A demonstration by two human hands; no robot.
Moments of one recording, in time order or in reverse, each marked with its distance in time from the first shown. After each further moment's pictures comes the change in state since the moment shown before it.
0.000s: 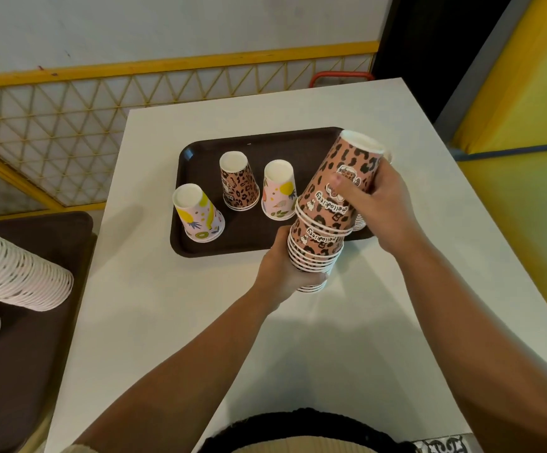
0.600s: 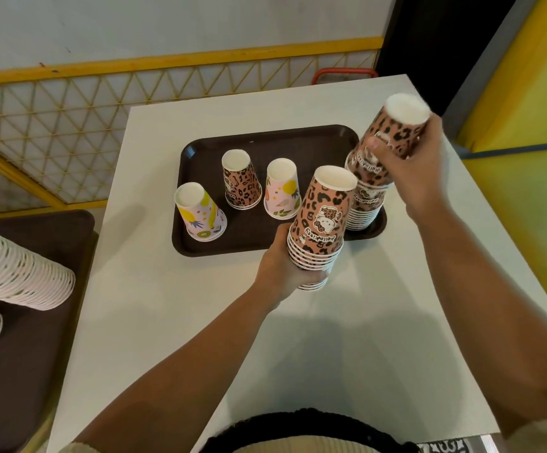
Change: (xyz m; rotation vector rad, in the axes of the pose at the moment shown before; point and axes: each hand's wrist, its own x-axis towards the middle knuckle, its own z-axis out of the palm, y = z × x) left_hand 0.003 0.000 -0.005 -0.005 -0.011 -0.032; right_hand 0.045 0.014 -0.027 -0.130 0.299 -0.083
